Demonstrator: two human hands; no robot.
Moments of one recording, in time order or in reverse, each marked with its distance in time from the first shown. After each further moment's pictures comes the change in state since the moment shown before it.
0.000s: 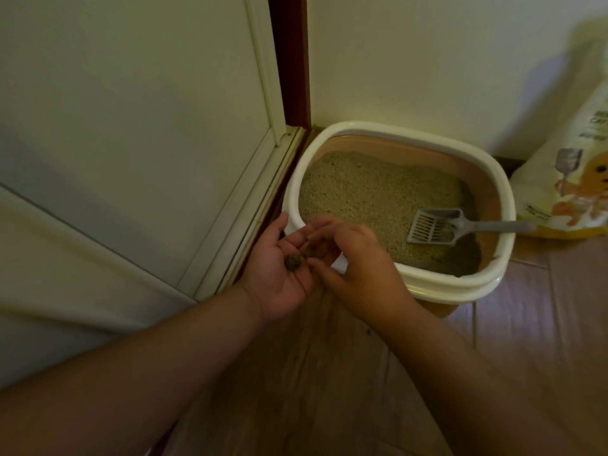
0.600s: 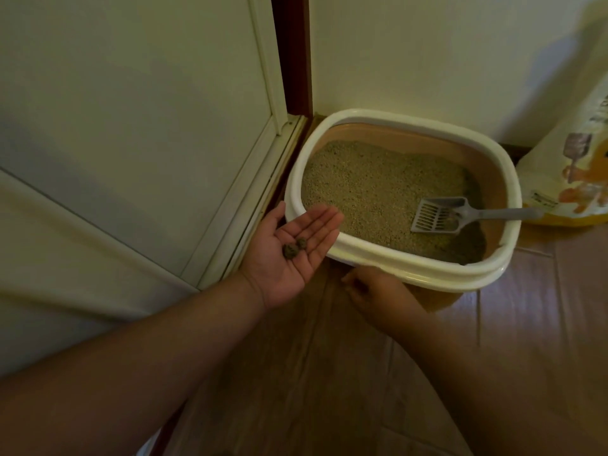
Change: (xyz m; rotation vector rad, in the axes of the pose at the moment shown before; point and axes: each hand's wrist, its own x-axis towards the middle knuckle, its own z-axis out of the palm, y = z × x) left_hand 0.003 0.002 -0.005 -0.134 -0.030 0.013; right_hand -0.047 0.087 0.034 -0.102 -0.336 0.343
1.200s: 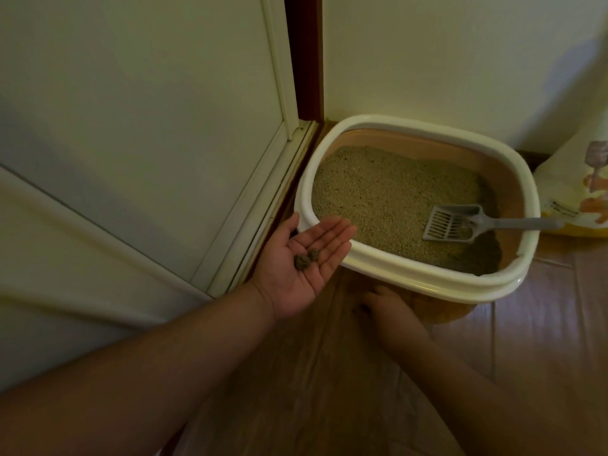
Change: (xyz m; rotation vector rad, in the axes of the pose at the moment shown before) left_hand -0.001 -0.002 -0.003 0.026 0.025 -0.017; right_hand 0.005 0.027 0.036 -0.233 -0.054 0.015
